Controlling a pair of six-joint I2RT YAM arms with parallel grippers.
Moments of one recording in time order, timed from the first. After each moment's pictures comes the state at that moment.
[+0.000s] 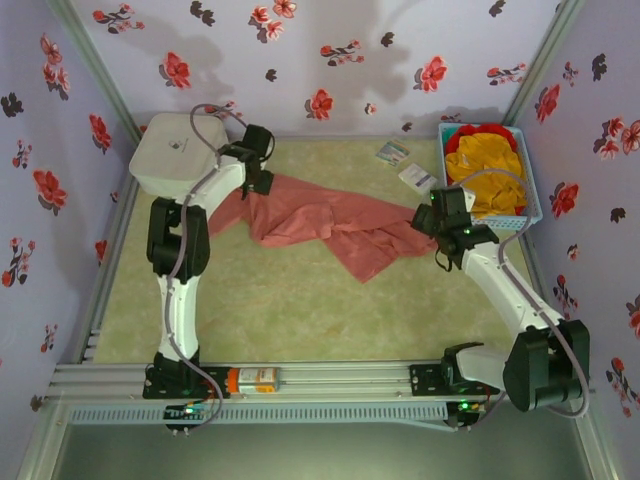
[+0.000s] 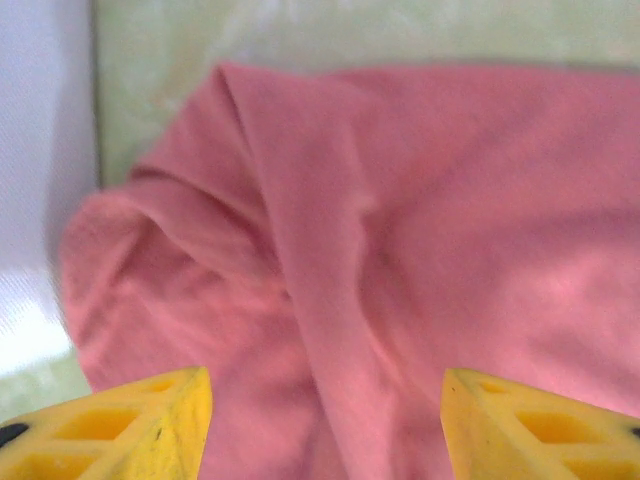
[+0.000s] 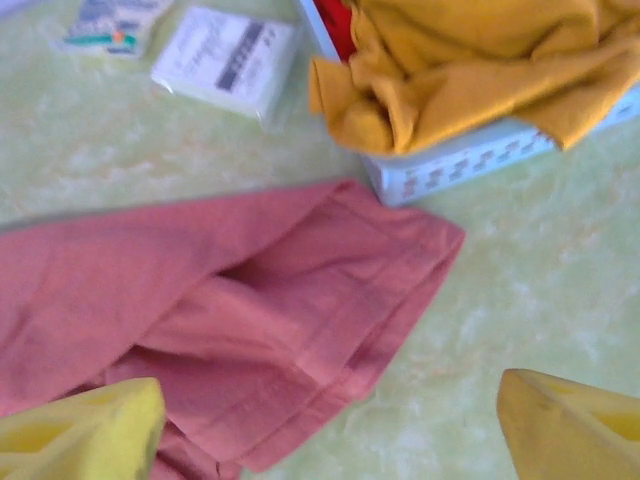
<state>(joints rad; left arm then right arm) -0.38 2.13 1.81 -0.79 -0.27 -0.04 0.23 1.21 0.86 -0.53 0.28 0.56</state>
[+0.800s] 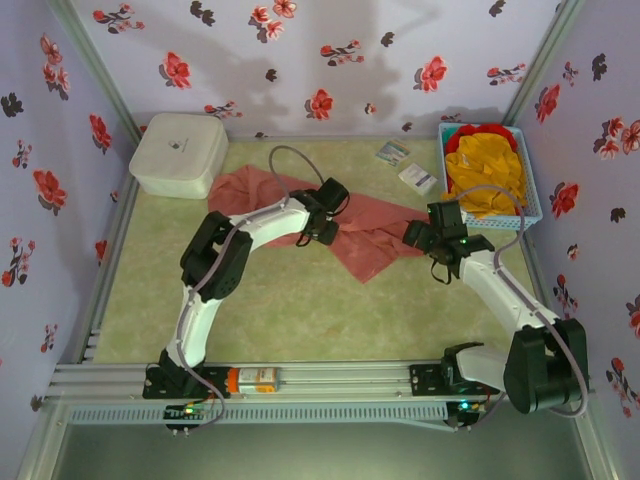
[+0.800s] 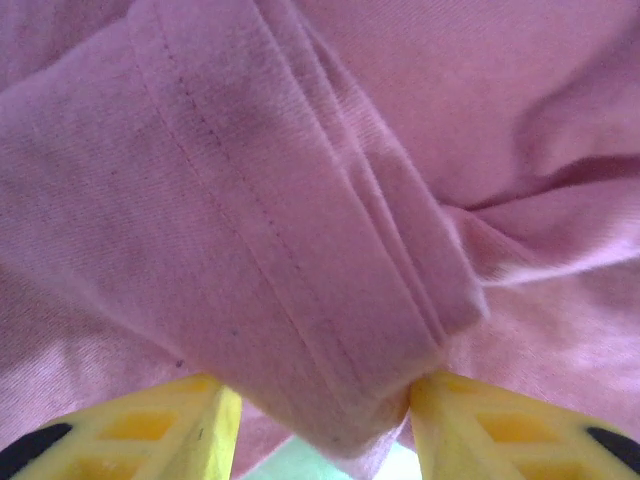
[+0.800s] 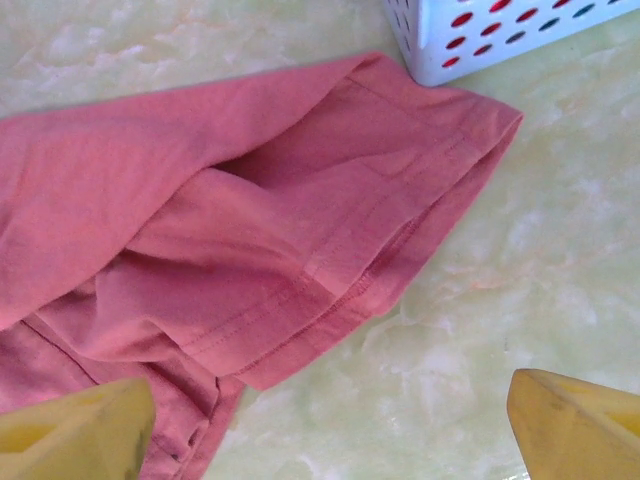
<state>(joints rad) -0.77 2.18 1.65 -0.67 -0.21 -0.26 0.23 1.19 0.76 -0.52 0.16 0.59</state>
